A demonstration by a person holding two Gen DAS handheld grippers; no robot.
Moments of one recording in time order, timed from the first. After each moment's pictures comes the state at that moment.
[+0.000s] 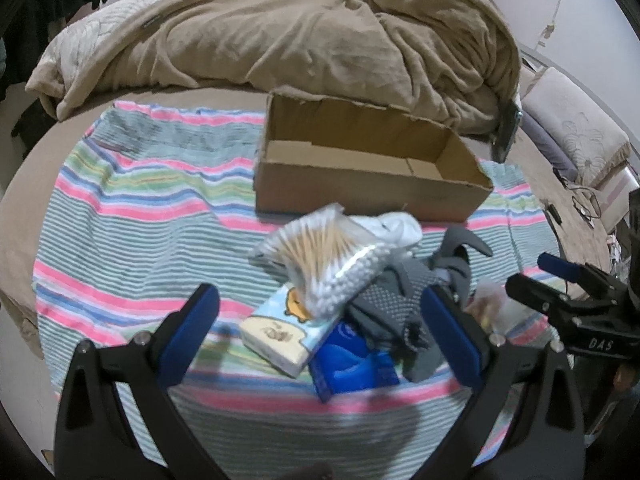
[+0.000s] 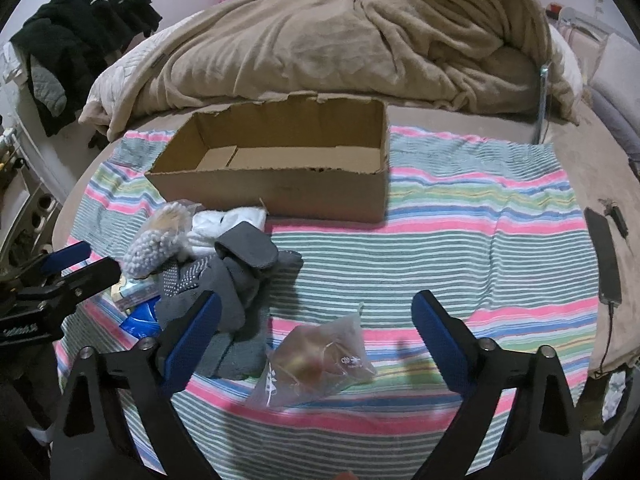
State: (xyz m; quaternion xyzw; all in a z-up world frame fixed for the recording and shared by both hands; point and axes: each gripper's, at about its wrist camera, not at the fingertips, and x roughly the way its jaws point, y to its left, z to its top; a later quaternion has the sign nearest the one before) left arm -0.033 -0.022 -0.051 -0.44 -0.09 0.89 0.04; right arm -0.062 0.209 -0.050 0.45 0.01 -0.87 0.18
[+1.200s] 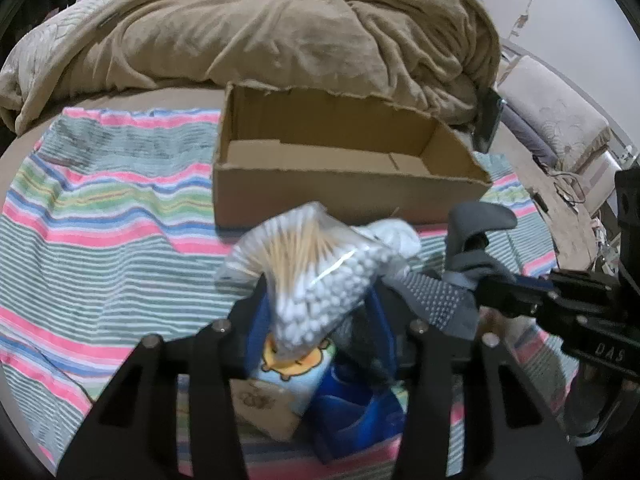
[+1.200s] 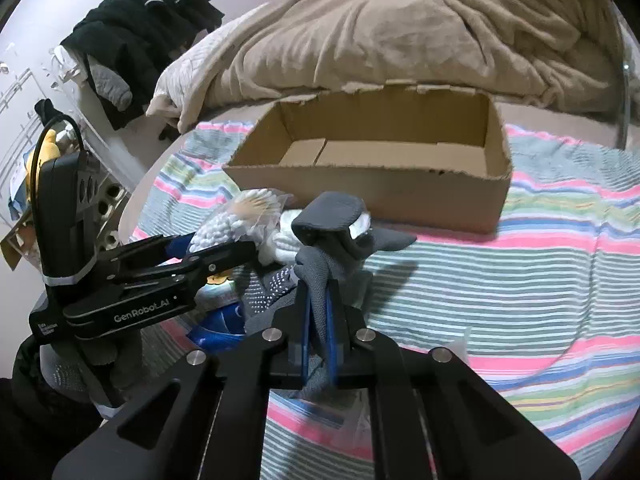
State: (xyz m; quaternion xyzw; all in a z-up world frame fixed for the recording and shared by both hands) left arm -0.063 -0.014 -0.074 -0.43 -0.08 0.89 0.10; right arm -0.071 0.177 -0.052 0.45 -0.03 -0.83 0.32
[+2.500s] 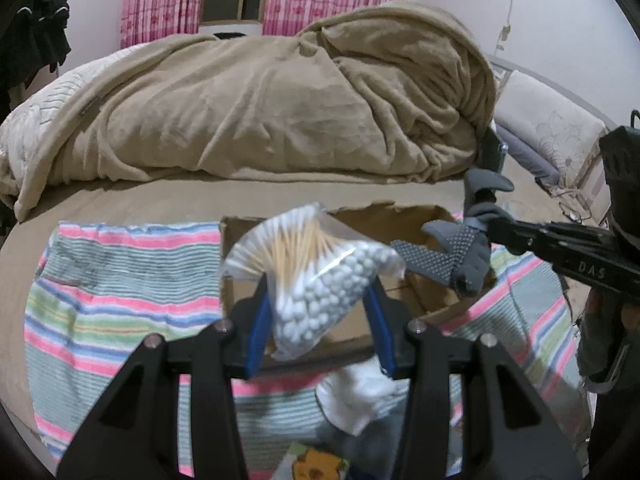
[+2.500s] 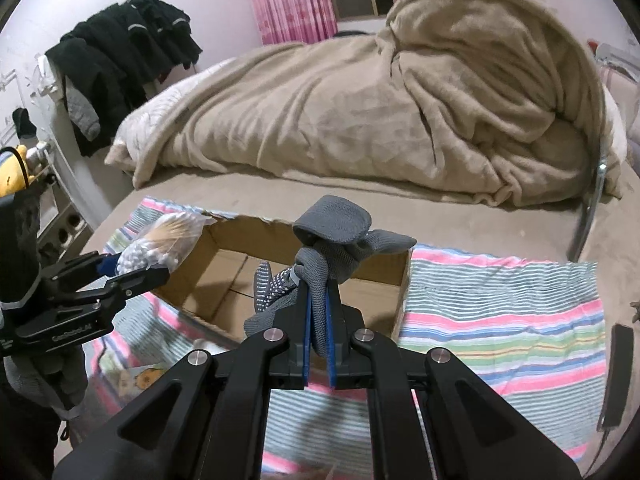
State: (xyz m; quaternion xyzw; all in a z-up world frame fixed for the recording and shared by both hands) left arm -0.137 -0.013 -0.020 -0.36 -0.04 0.93 0.10; right arm -0.171 0.203 -0.002 0.38 0.01 -0.89 0.27
